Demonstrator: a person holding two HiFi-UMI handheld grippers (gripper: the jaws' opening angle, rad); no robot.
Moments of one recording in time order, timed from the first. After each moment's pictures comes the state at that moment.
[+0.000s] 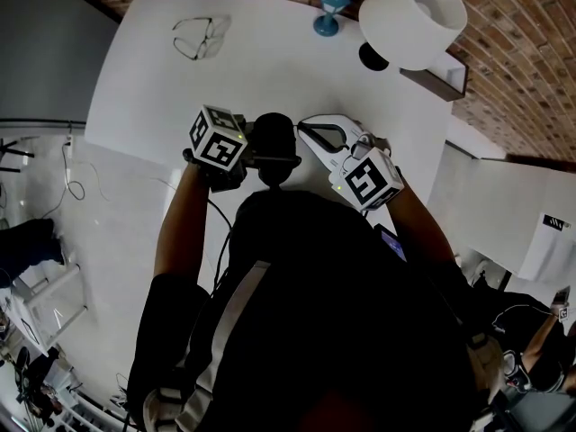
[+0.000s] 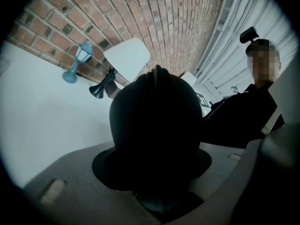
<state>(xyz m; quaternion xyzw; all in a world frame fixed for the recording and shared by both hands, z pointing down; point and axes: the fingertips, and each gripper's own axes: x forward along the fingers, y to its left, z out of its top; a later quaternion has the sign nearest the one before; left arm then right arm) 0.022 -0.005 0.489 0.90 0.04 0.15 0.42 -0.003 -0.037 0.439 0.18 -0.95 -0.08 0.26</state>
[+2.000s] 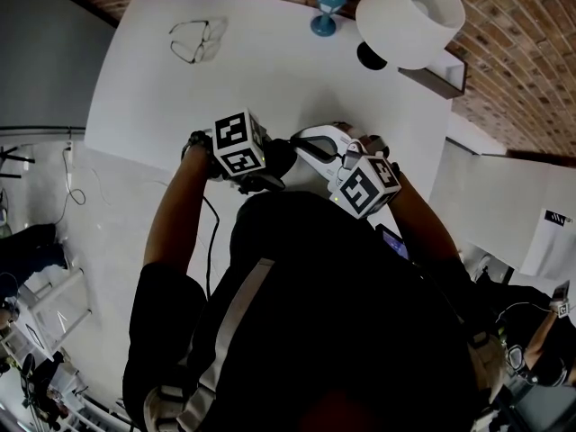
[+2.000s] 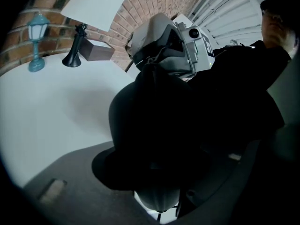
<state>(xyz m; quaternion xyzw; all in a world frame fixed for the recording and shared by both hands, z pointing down) -0.004 0.058 0.540 0.83 0.22 0.42 0.30 -0.014 -0.013 0.453 0.11 -0.94 -0.12 0.29</state>
